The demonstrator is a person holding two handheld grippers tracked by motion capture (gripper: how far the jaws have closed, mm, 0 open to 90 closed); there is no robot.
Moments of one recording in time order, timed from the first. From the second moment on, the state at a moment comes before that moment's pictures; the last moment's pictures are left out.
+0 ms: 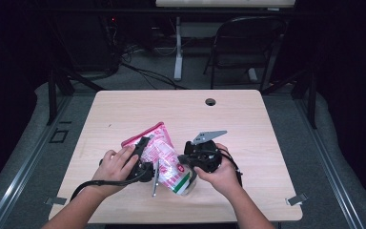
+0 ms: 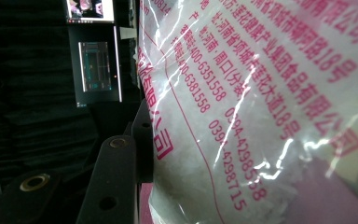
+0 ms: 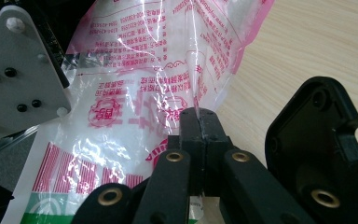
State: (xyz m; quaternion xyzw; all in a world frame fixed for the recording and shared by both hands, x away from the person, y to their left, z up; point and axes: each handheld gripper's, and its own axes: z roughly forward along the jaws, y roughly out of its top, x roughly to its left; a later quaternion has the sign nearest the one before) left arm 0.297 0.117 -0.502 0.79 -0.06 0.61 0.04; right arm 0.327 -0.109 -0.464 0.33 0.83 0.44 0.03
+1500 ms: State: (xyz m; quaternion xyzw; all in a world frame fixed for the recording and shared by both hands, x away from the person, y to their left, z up) left arm 0.298 0.113 -0.500 0.78 -0.09 0.62 0.01; right arm 0.330 -0.109 -0.469 0.33 0.83 0.44 0.04
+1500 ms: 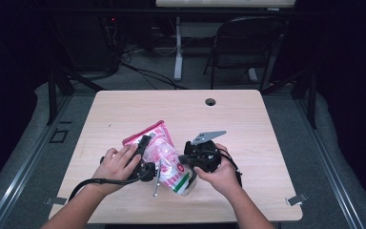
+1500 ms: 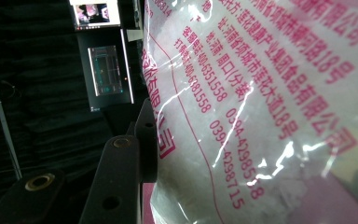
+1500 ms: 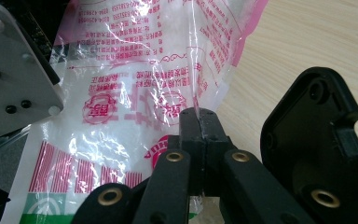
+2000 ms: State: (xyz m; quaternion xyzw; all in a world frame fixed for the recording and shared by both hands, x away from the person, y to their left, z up) left arm 0.298 0.111 -0.495 0.77 -0.10 0.63 0.01; right arm 0.330 -0.110 -0.469 0.33 0.83 0.44 0.04
